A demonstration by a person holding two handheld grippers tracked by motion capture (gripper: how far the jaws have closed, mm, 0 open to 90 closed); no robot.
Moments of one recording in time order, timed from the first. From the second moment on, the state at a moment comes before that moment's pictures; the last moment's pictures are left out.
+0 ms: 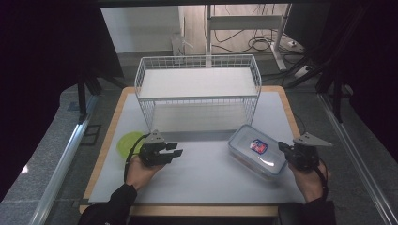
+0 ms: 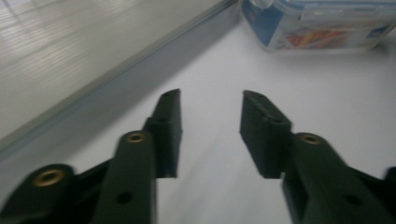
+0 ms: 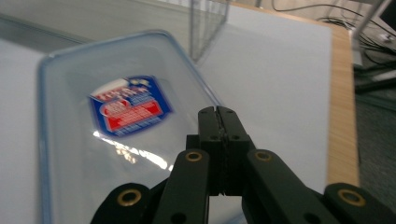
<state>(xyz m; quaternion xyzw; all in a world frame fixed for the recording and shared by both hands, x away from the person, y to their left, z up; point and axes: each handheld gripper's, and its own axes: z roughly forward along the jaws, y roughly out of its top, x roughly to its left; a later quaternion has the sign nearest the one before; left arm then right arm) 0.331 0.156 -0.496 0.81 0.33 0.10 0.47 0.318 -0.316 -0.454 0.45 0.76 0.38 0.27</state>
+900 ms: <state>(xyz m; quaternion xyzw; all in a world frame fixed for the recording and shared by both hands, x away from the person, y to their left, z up) 0.389 0.059 -0.498 0.83 0.30 0.08 0.46 0.305 -0.345 -0.486 0.55 0.75 0.31 0.21</state>
